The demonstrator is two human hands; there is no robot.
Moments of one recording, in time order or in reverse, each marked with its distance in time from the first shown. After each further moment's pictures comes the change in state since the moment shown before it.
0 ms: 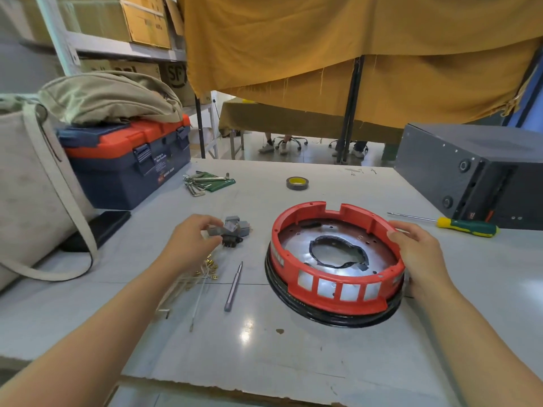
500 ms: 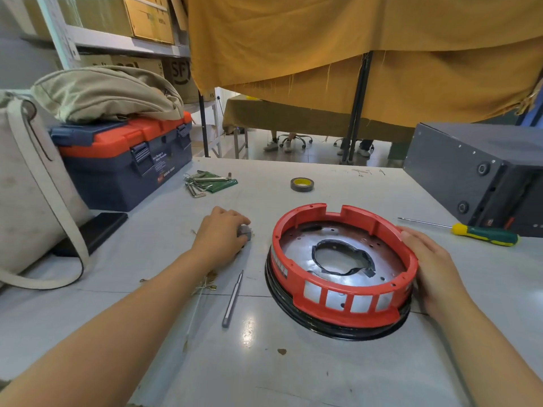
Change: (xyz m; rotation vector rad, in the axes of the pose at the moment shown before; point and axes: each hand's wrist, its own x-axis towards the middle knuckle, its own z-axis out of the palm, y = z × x) left_hand 0.050 0.011 0.041 0.422 -0.026 0.216; right_hand 0.012 0.014 -0.001 0.181 -0.135 0.024
